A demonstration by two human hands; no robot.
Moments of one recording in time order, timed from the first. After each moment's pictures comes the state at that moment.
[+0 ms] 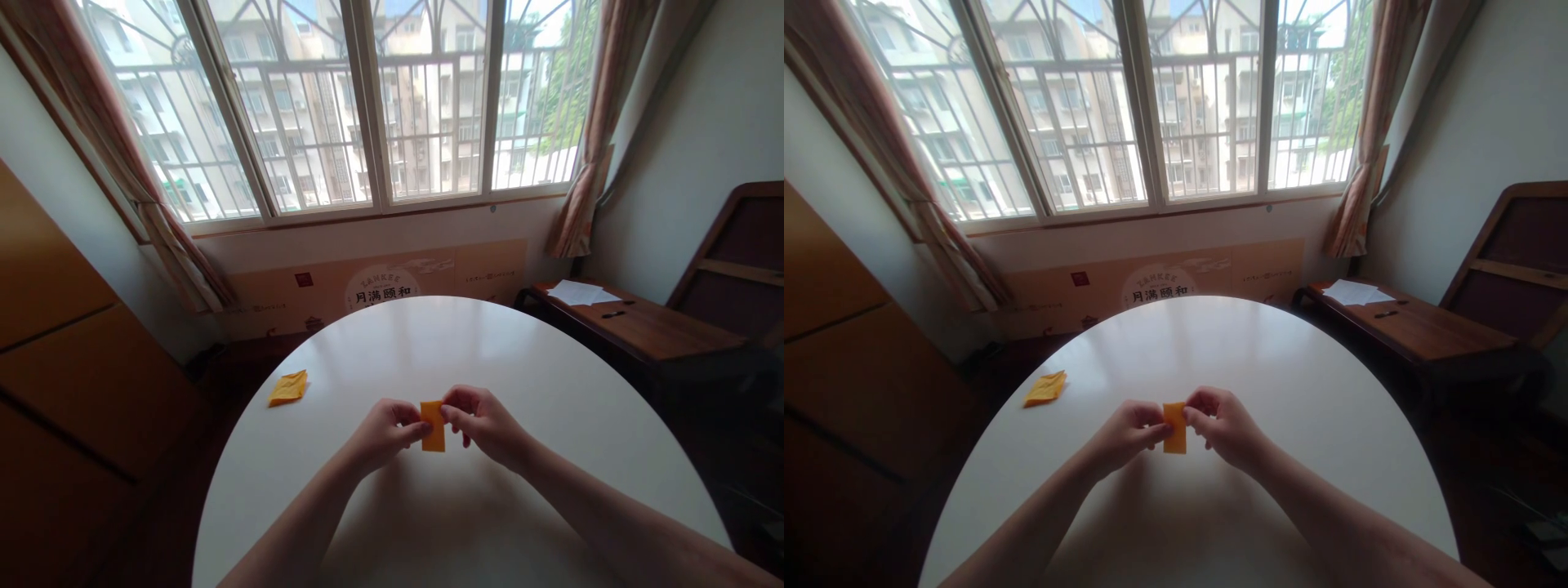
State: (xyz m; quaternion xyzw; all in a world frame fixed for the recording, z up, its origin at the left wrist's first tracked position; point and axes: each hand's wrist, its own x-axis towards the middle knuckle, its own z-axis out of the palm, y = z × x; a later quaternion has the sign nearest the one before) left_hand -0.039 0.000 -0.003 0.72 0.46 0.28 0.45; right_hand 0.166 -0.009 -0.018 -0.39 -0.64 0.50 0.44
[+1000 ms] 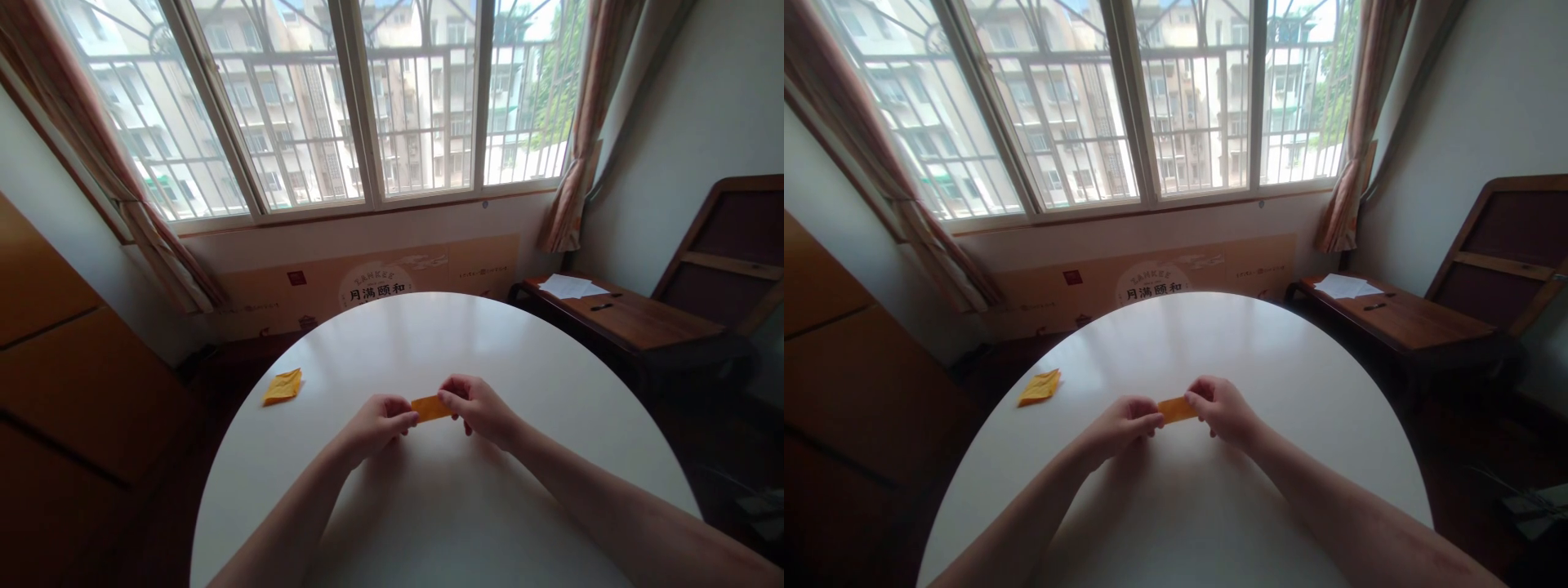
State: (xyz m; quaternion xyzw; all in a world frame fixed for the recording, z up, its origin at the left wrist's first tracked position) left_hand -0.042 0.003 0.002 0.66 0.50 0.25 0.51; right_hand 0.173 0.001 -0.019 -0.45 -0.64 0.46 0.41
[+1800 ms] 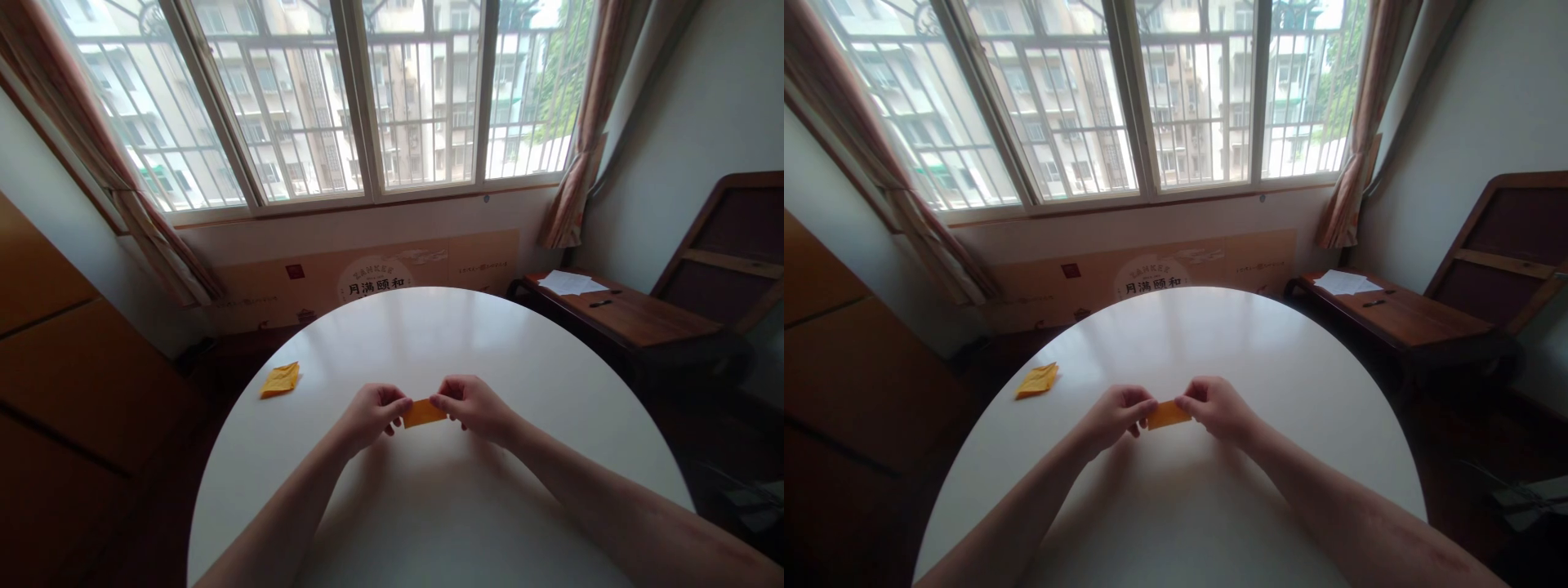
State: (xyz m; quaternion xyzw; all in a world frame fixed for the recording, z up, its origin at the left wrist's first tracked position) left_hand -0.041 0.005 0.003 0.66 0.51 0.29 0.47; right_hand 0.174 -0.002 -0.019 -0.46 -0.67 0.44 0.38
